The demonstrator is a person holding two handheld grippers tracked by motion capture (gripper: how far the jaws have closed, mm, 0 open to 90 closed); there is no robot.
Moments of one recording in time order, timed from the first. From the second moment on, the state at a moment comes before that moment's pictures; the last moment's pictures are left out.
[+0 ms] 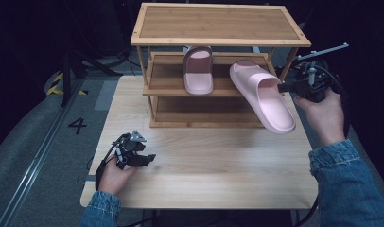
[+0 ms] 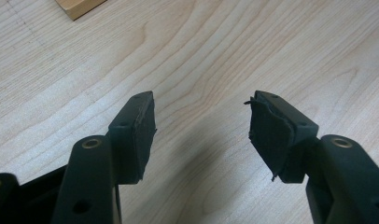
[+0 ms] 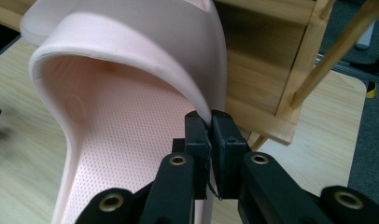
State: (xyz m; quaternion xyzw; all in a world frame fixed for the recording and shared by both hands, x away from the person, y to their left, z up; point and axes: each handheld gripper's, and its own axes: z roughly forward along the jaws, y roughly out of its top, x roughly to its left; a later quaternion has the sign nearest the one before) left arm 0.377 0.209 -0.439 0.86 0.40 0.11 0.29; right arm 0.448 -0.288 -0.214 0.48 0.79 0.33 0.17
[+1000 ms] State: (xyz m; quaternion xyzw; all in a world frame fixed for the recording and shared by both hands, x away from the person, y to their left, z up) left arm 0.377 0.210 -0.439 0.87 0.39 0.11 0.29; right arm 0.504 -0.265 -0.247 0.50 0.78 0.33 0.17
